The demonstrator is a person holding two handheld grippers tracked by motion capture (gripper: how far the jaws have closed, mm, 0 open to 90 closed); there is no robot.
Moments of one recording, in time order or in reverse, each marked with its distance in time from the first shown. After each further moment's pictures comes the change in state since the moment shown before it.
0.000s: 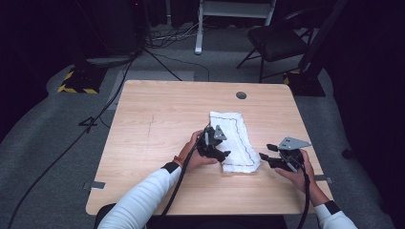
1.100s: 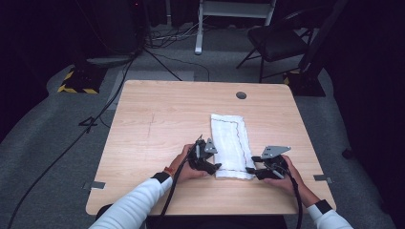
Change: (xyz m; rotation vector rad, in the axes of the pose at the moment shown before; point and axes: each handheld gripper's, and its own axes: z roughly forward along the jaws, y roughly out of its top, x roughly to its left) left arm -0.010 -0.047 -0.010 0.028 -0.035 -0.039; right arm 0.034 -0.008 0.032 0.112 0.193 -0.053
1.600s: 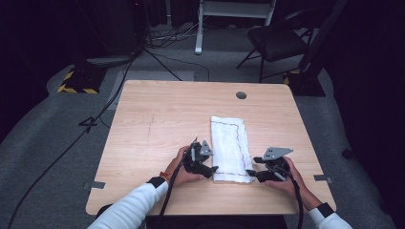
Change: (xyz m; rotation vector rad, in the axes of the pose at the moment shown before) left arm -0.005 -0.006 -0.015 0.002 0.026 -0.011; right arm 0.004 -0.002 -0.008 -0.007 -0.013 0.015
